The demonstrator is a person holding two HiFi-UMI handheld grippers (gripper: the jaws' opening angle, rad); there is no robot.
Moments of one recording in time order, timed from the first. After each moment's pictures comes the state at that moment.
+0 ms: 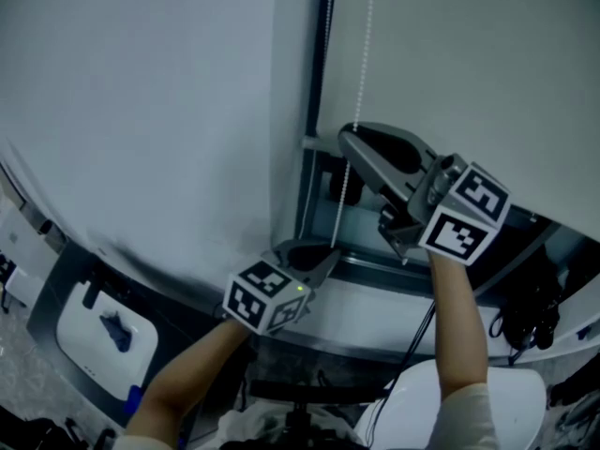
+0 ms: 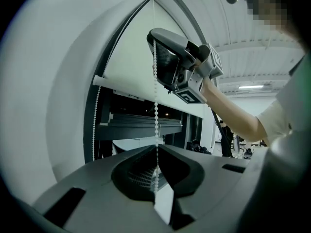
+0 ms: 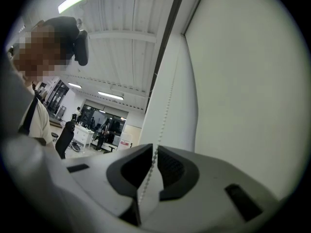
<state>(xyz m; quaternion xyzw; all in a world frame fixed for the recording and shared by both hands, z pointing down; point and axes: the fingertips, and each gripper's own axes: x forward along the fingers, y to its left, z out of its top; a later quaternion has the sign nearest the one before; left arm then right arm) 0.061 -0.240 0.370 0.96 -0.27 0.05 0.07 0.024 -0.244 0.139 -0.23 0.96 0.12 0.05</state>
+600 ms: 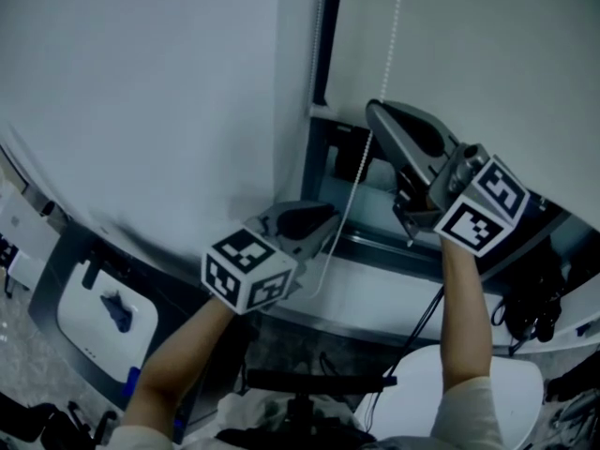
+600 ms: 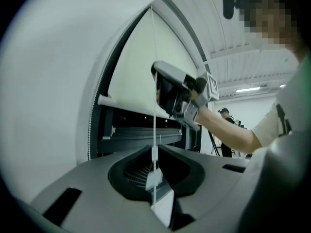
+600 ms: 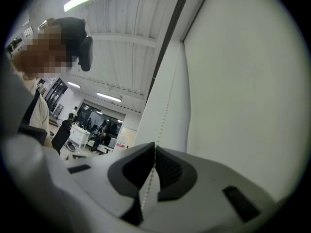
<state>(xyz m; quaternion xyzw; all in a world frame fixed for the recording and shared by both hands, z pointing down) 0.040 -0.238 0.328 0.96 -0.27 0.01 0.05 0.043 -0.247 0.145 -0.25 0.96 0.14 0.08</state>
